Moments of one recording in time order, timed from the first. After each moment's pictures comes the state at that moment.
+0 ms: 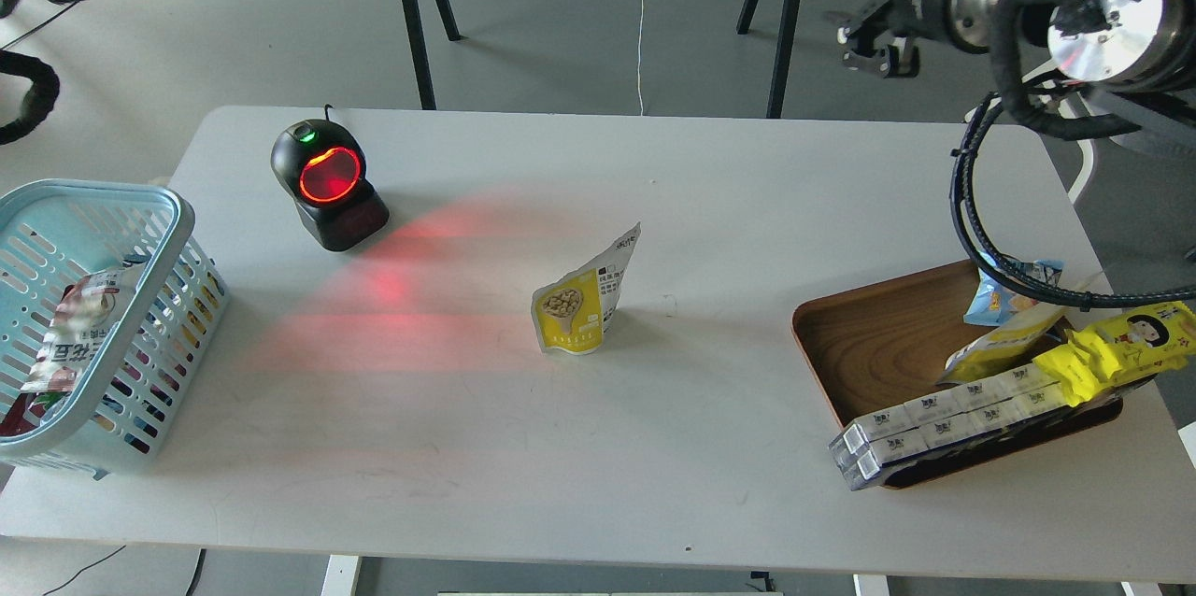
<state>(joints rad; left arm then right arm) -0.85 0.74 -1.07 -0.97 0.31 -0.10 0.09 1.45 -0.77 0.14 1.44 0.45 -0.47 -0.15</state>
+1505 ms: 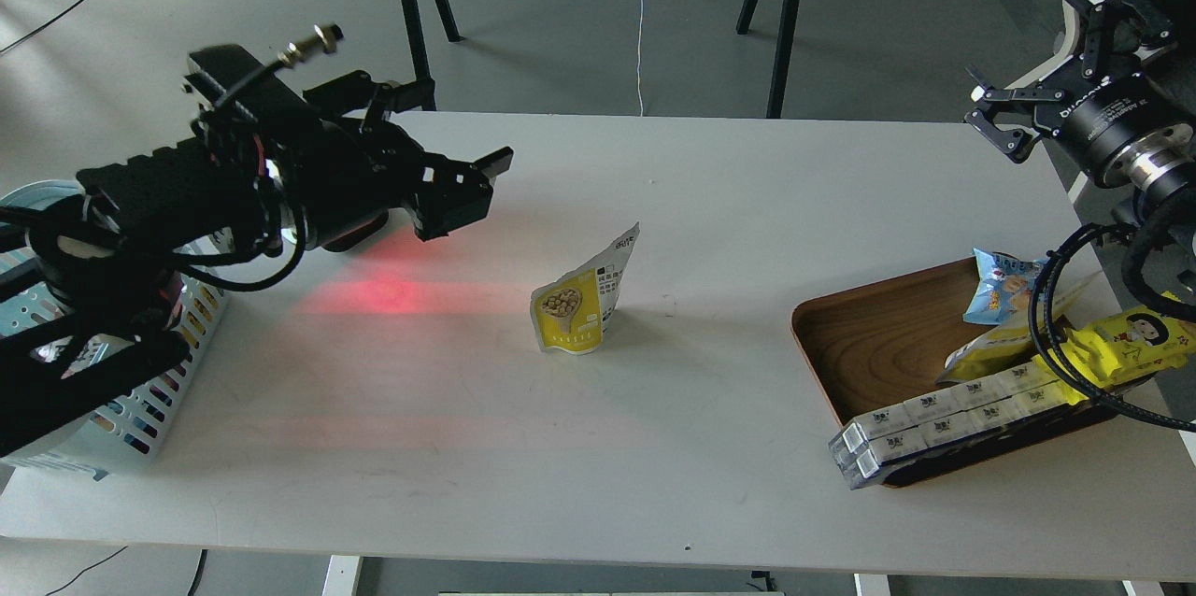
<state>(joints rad) -0.78 0.80 -0.51 -1.74 2.01 -0.15 0.11 0.70 -0.75 0.67 1.04 0.44 0.30 0.09</state>
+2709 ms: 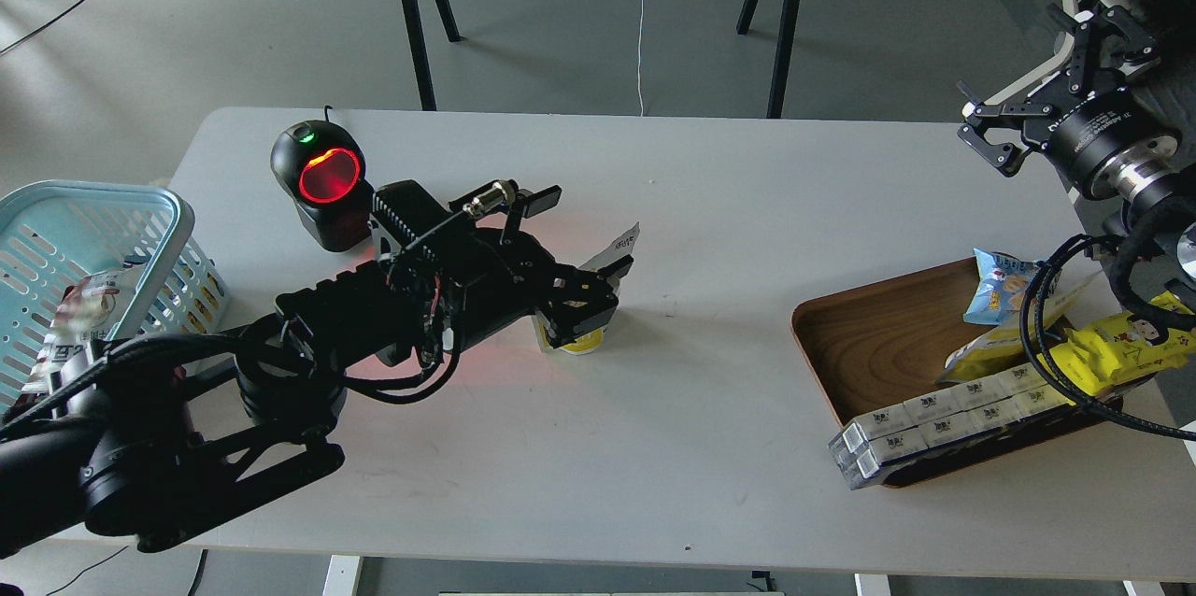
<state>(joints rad) -0.63 0.48 -0.51 -1.74 2.18 -0.19 0.23 0.69 -0.73 0.66 1.04 0.44 0.27 0.09</state>
